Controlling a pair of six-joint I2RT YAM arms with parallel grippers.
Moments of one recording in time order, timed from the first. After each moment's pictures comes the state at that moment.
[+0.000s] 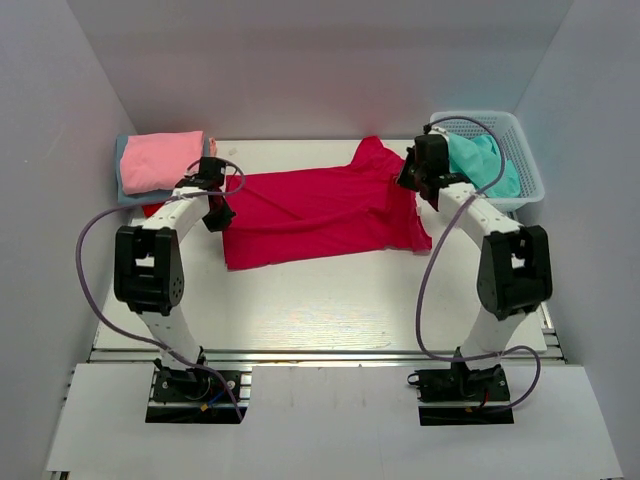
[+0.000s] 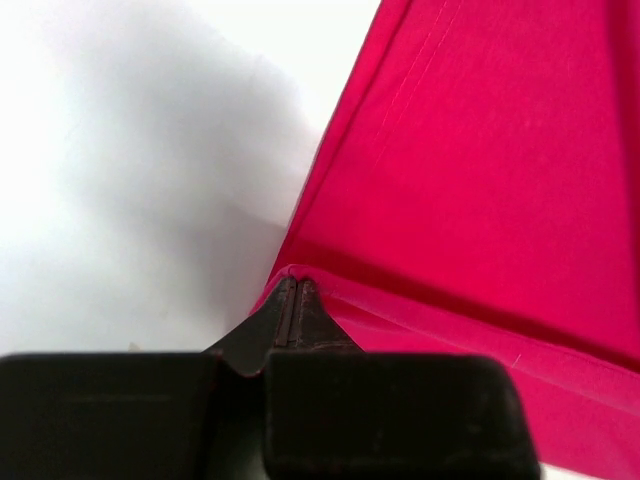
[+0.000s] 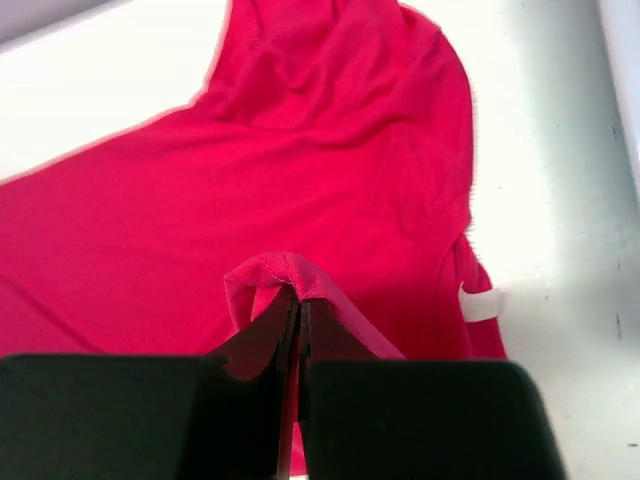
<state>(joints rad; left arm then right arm) -0.10 1.78 1.30 -0.64 -0.23 -0.62 0.27 1.73 1.32 -0.15 0.11 0.46</state>
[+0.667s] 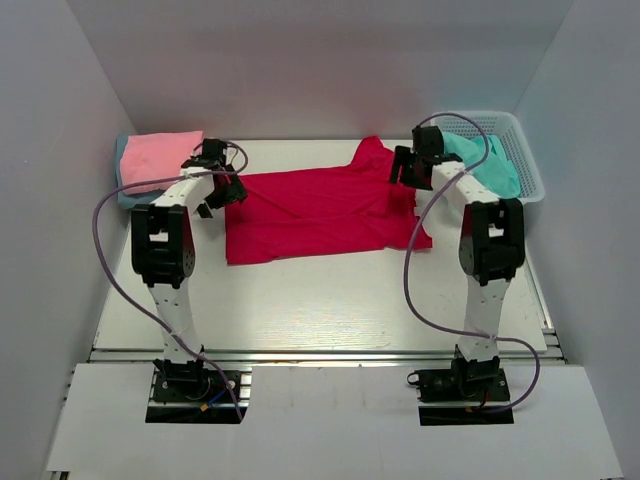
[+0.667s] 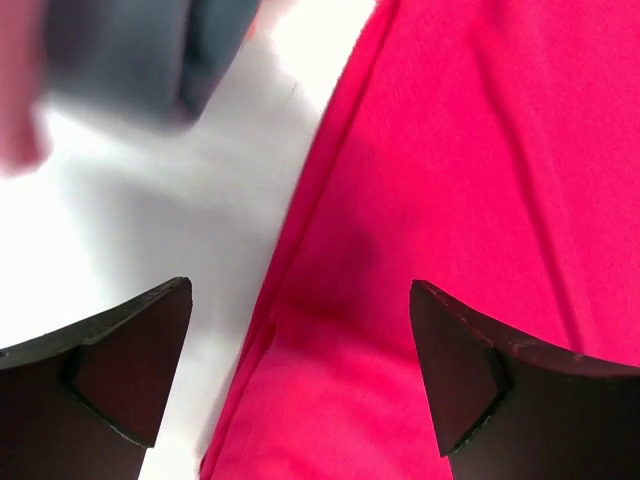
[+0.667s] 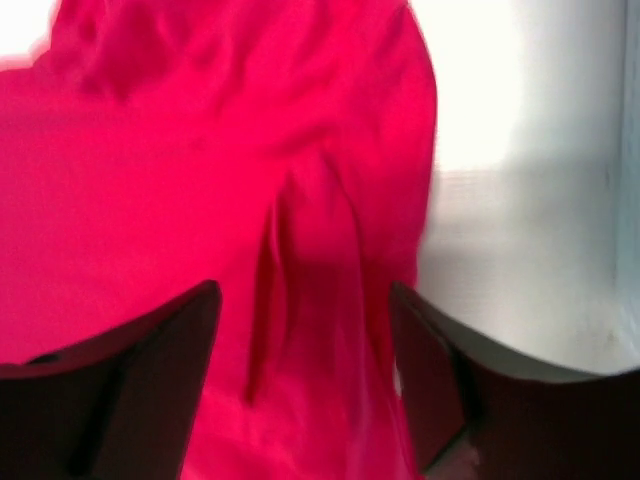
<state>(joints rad) -0.08 2.10 1.65 -0.65 -0.22 -0.53 0.20 2.12 1.73 -0.43 0.04 0.28</state>
